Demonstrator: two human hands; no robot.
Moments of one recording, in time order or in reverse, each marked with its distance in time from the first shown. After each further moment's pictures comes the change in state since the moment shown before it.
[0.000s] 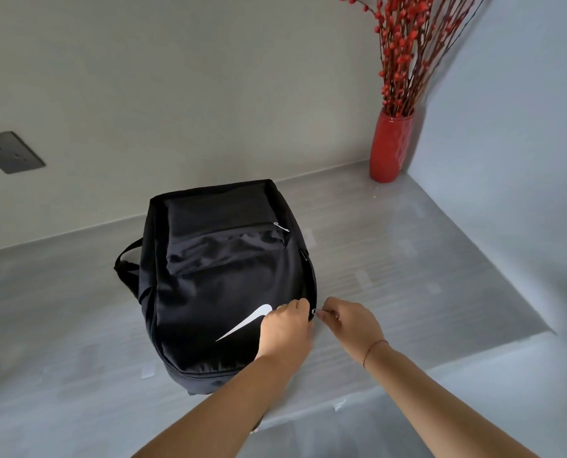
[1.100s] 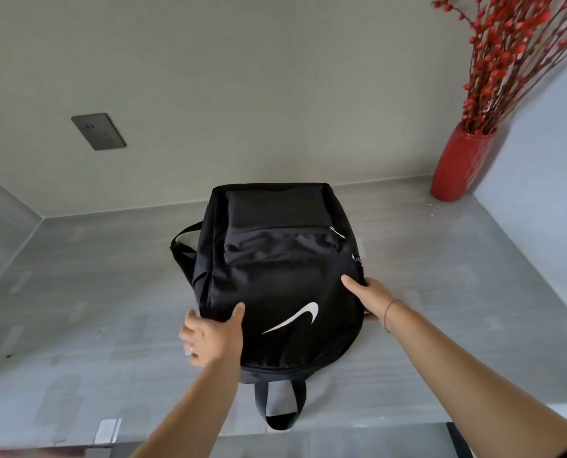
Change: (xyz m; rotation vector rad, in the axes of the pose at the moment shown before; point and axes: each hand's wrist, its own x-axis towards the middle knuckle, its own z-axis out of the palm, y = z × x) left_hand -0.041 -0.117 -0.055 -0.649 0.364 -1.367; right_hand 0.090 -0.033 0.007 0.596 -0.247 0.478
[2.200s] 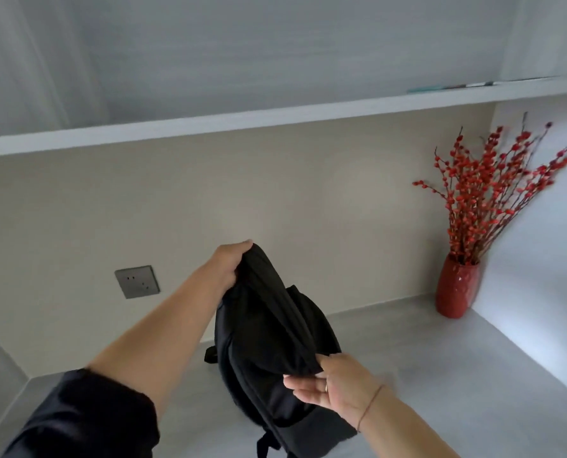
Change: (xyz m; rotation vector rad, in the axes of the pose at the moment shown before) left_hand 0.124 0.343 -0.140 -0.514 -0.852 0.384; right_hand -0.110 -0.219 0.137 0.584 -0.165 -0.055
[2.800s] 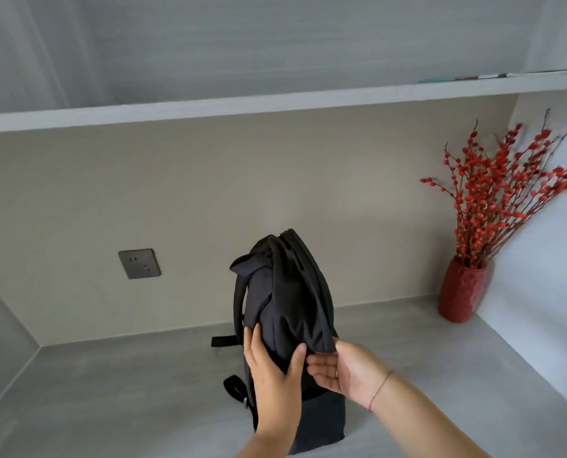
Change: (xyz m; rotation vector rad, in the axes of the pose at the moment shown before) left_hand -0.125 -0.201 0.074 0.266 0.329 0.471; right_hand 0.022 -0.012 -0.059 -0.038 -0.046 0.027
